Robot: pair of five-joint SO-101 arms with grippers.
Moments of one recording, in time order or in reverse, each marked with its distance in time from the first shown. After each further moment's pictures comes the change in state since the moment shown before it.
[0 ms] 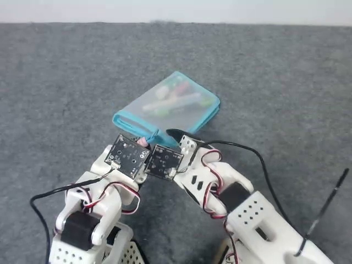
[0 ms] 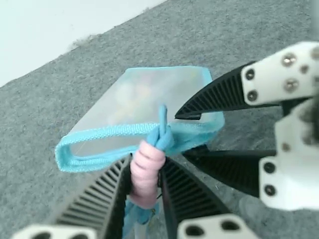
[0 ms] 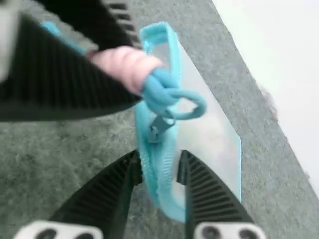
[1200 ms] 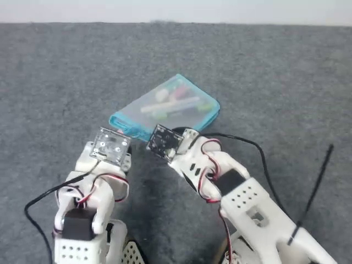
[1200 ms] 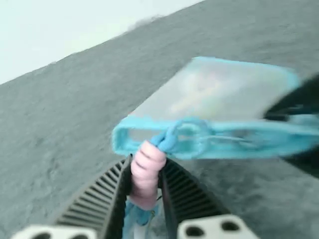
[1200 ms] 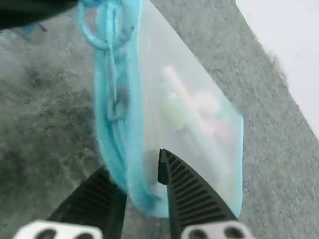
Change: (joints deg) left arm -16.4 -0.7 6.3 -7.5 -2.8; right arm 4.3 6.2 -4.1 3.0 -3.3
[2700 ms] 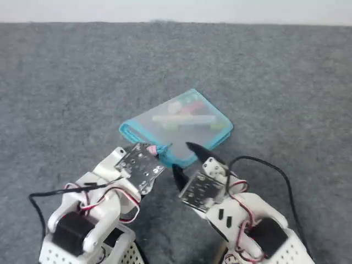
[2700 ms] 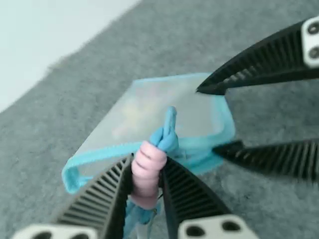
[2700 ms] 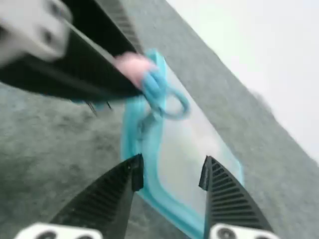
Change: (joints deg) left arm 23.7 6.8 -17.8 16.2 -3.8; right arm -8.2 -47.6 8.5 29.9 -9.0
